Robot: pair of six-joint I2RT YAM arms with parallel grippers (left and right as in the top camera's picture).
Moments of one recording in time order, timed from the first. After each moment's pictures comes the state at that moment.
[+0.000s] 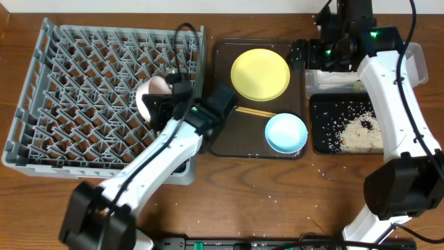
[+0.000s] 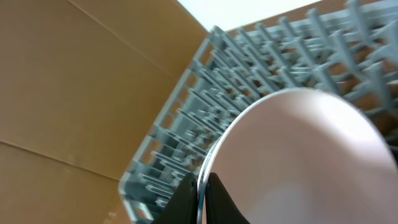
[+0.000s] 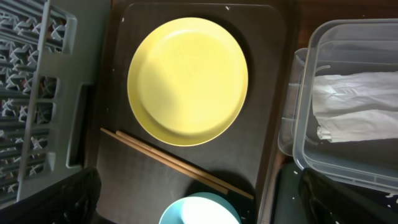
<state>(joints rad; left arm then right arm) -0.60 1.62 1.19 -1.02 -1.31 -0.64 0.12 1.88 1.83 -1.02 -0.28 0.15</state>
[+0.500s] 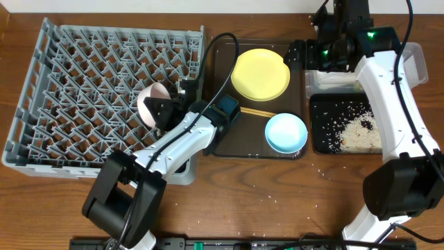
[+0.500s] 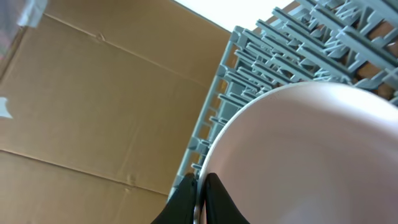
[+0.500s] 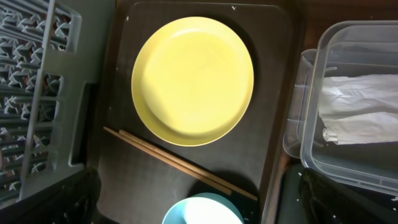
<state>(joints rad) -0.60 1.78 1.17 -1.10 -1.47 -0.65 0.13 1.88 1.83 -1.02 -0.28 0.15</state>
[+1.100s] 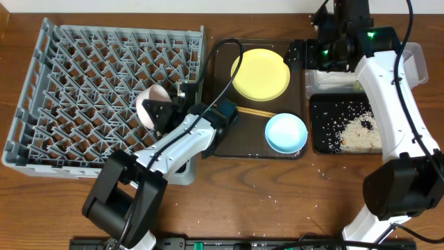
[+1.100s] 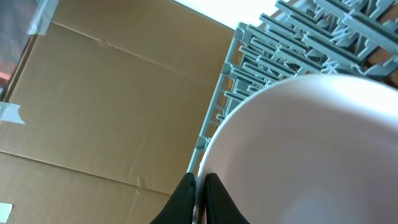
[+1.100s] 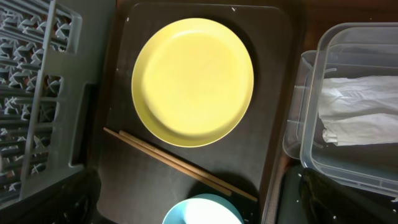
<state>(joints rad) -0.60 1.78 1.12 -1.10 -1.48 -0.64 0.13 1.88 1.83 -1.02 -0.28 0.15</state>
